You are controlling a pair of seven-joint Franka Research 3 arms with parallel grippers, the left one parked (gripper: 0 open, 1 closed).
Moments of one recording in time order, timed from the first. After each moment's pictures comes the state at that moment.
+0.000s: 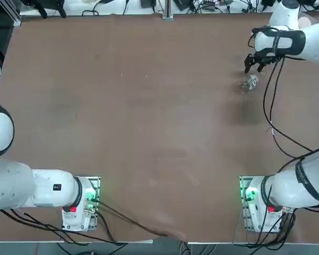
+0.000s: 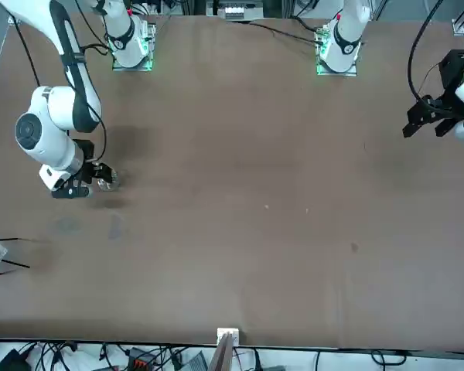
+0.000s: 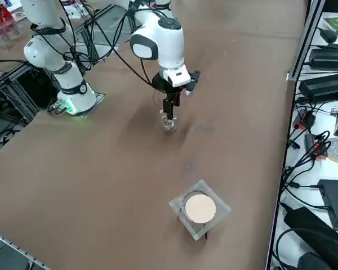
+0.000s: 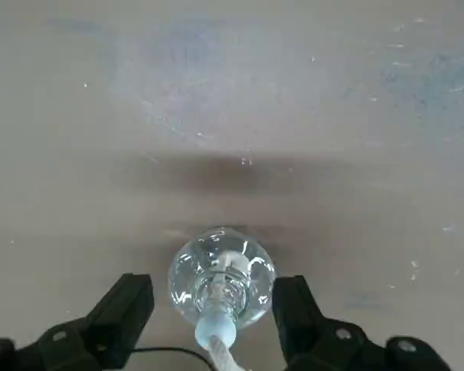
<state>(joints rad) 0.10 0.27 -0.10 -2.15 0.00 2.36 -0.06</state>
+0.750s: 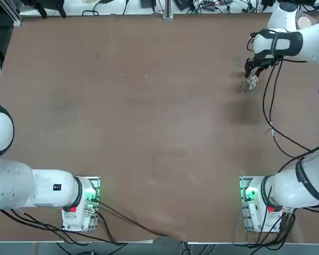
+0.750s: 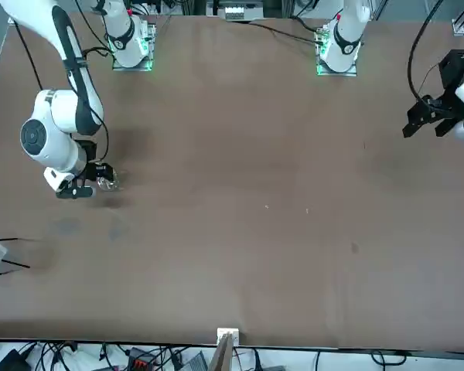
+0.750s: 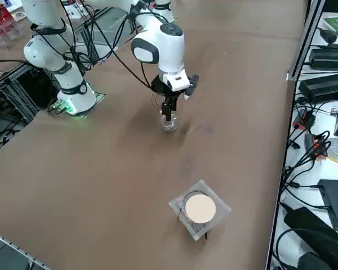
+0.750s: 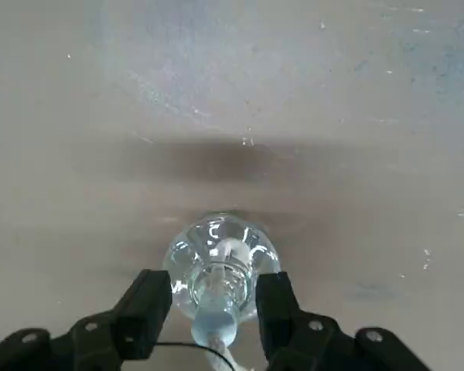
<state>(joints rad) 0.10 0.29 -0.10 -2.15 0.00 2.34 -0.06</state>
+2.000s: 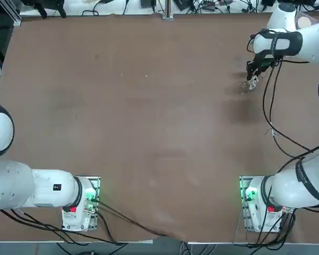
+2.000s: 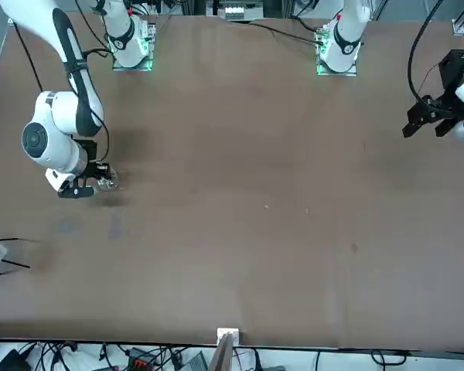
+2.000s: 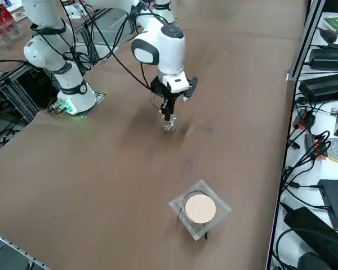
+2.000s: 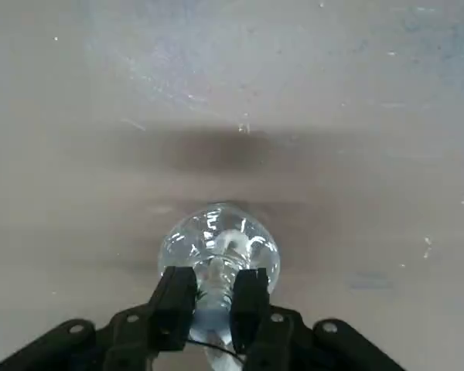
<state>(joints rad) 0.09 0.29 -0.11 -2.14 0.00 2.29 -0.06</state>
